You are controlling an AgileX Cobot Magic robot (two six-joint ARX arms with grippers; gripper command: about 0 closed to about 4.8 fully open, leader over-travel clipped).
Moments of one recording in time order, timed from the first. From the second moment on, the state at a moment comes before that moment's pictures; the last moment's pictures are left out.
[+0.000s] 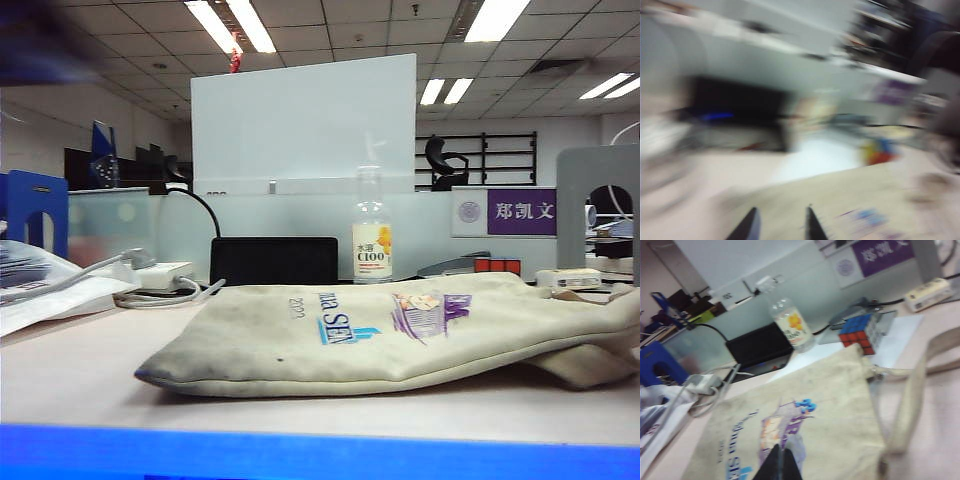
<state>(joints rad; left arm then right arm) -0.30 1.09 0.69 0.30 0.21 -0.28 -0.03 0.00 0.19 -0.21 -0.26 0.51</state>
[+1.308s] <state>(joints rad) -0.86 2.55 2.49 -0.44 0.48 -0.58 0.19 0.00 0.35 -0.65 -0.36 0.49</state>
